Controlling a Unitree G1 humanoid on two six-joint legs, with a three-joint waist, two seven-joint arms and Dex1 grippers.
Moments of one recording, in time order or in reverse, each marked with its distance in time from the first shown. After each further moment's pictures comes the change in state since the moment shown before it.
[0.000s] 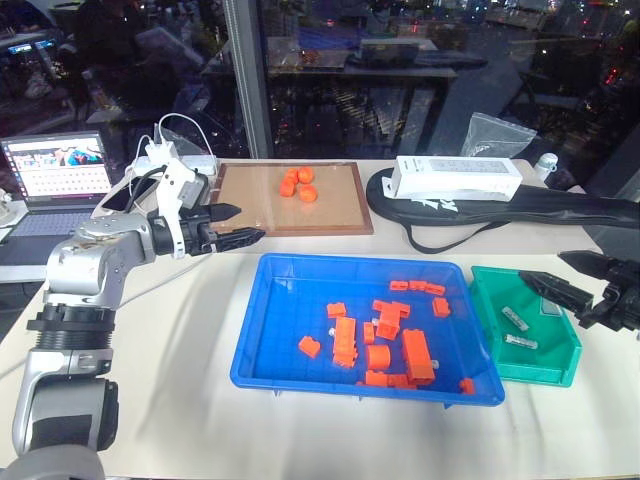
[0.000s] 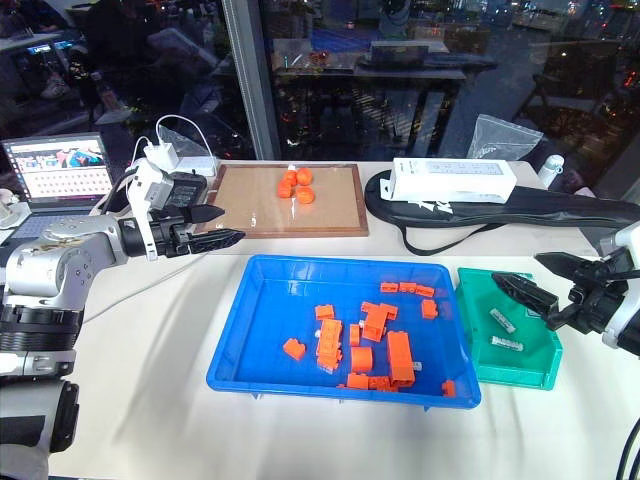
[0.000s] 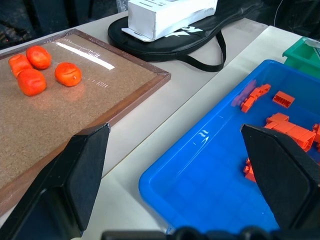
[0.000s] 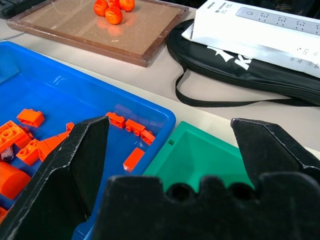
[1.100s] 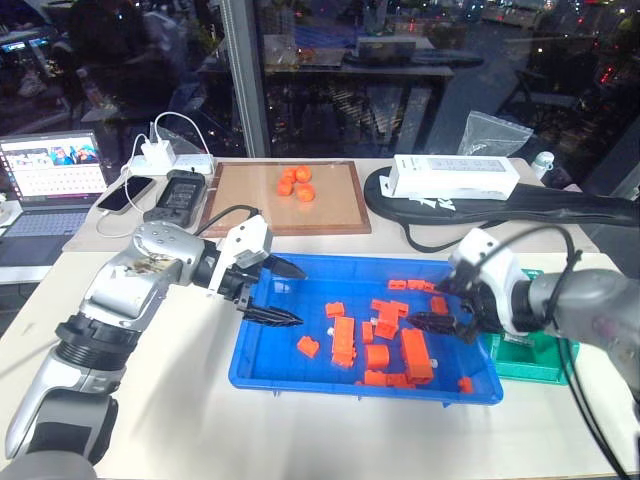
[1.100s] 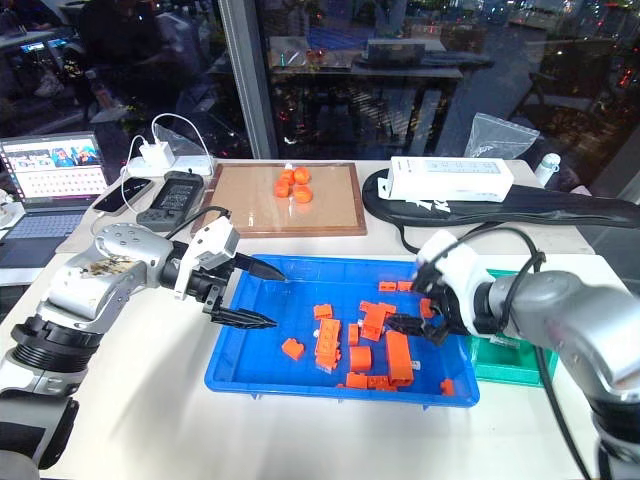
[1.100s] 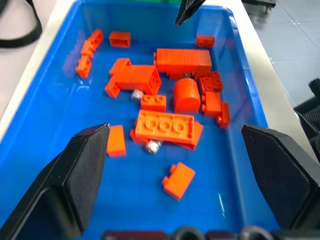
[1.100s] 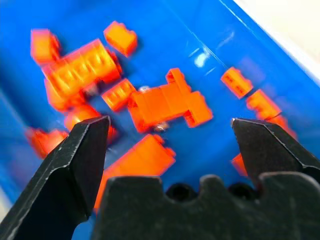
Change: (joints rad) left arm 0.037 0.010 -0.276 -0.275 0.052 -0.106 -0.378; right arm -0.591 0.005 0.621 -0.111 0.210 0.669 -0.308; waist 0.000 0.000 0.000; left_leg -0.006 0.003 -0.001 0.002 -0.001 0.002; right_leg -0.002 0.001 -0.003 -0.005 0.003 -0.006
